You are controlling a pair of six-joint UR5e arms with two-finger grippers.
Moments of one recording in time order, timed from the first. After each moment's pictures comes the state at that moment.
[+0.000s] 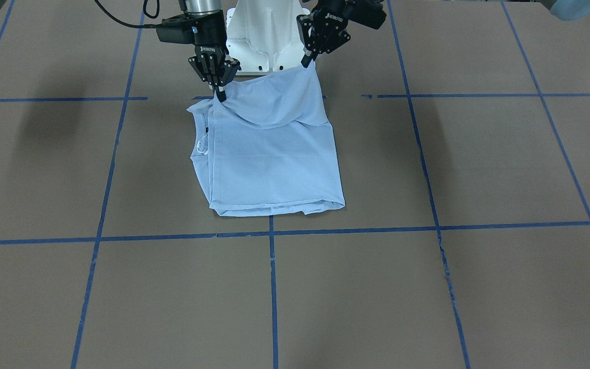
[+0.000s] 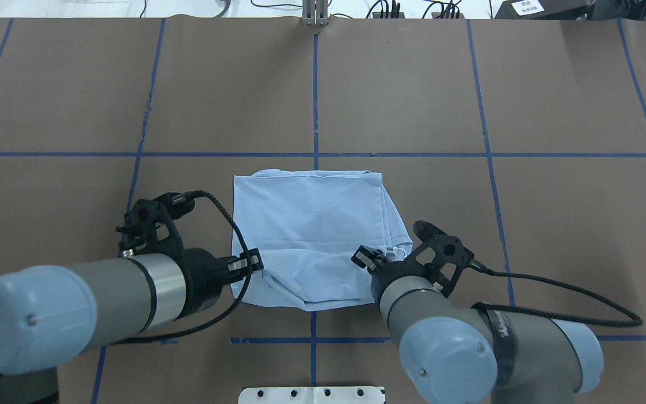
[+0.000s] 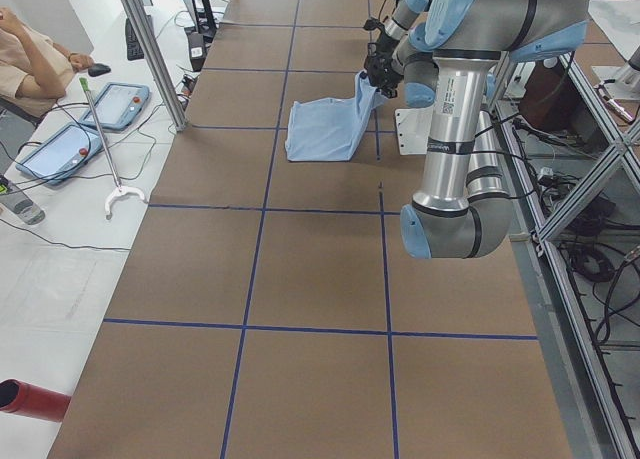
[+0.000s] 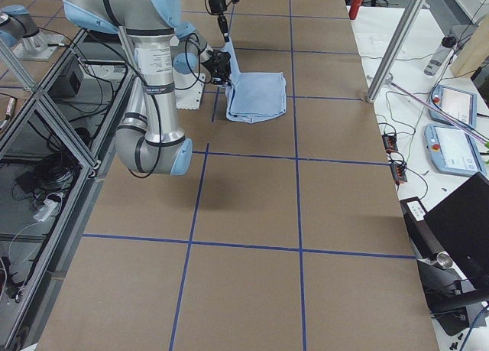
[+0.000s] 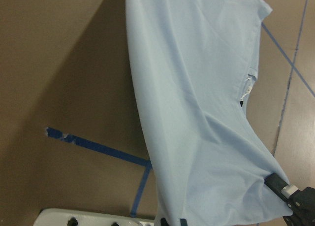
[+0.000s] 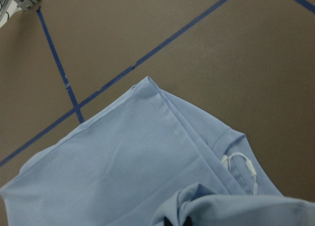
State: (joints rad) left arm -0.30 -1.94 -2.21 -1.80 -1.50 -1.67; right arm 0.18 -1.15 2.11 -1.66 1.16 2.03
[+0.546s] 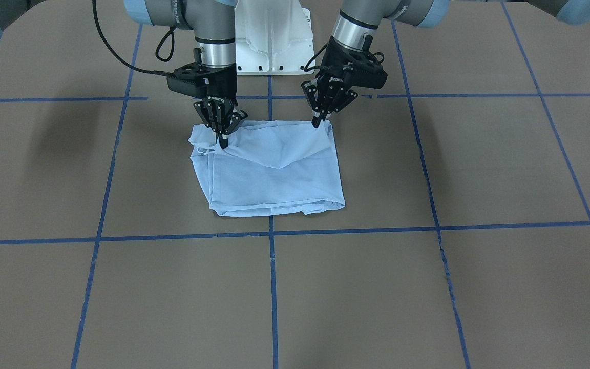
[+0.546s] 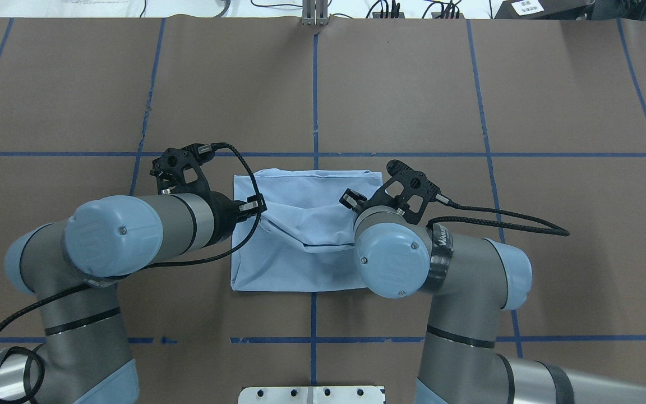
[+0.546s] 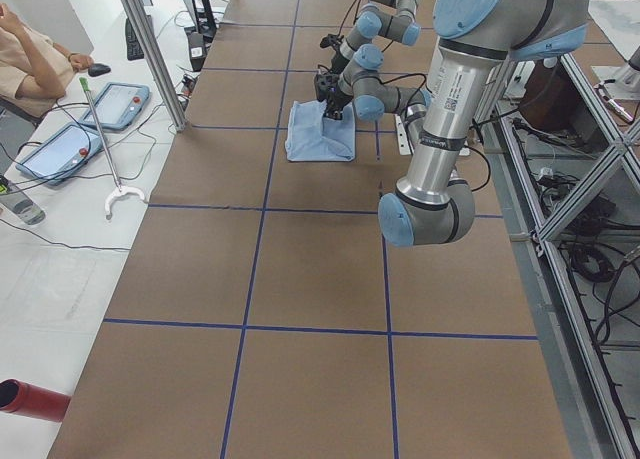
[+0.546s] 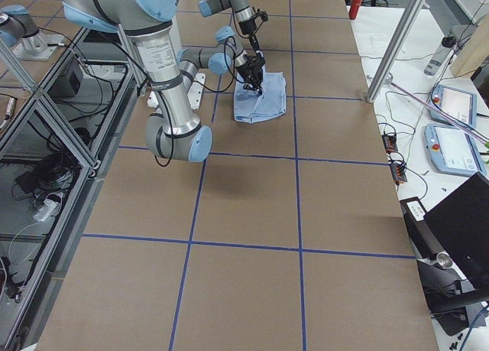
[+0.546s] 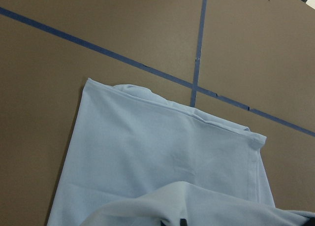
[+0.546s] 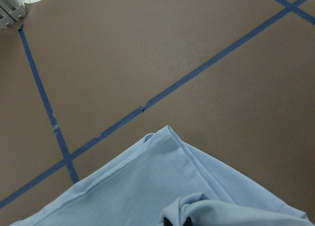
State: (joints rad) left arm -0.42 -2.01 -1.96 -1.89 -1.52 -1.58; right arm 0.33 -1.01 1.86 -1.61 1.25 1.95
